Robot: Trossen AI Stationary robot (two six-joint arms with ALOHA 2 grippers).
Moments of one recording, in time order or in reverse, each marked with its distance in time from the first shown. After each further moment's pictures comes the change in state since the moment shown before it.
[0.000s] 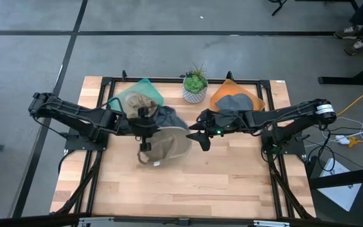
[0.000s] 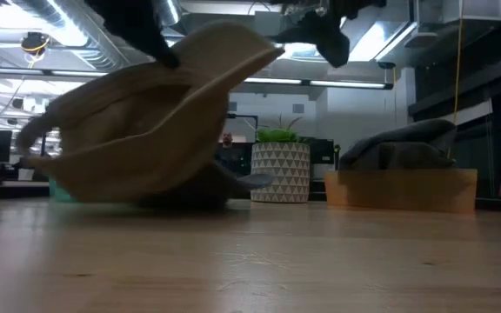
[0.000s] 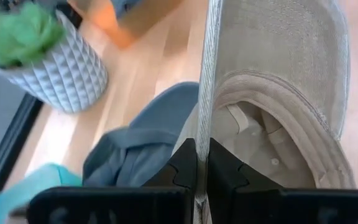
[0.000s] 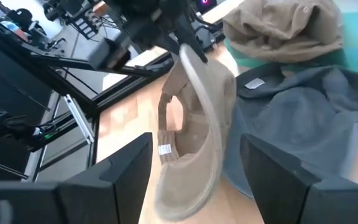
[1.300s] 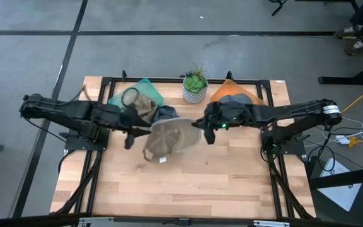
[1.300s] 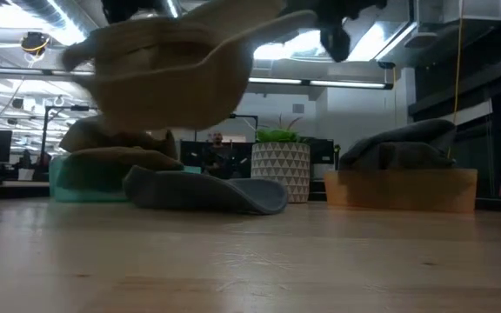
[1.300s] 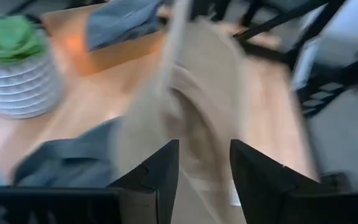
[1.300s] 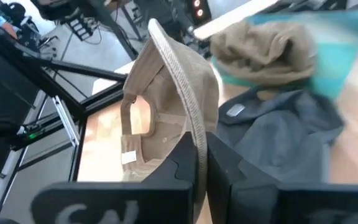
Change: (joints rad) left arm 0.022 -0.268 0.002 0.004 0.227 -0.266; right arm -0.056 -0.076 -0.001 -0.048 -0.005 -0.116
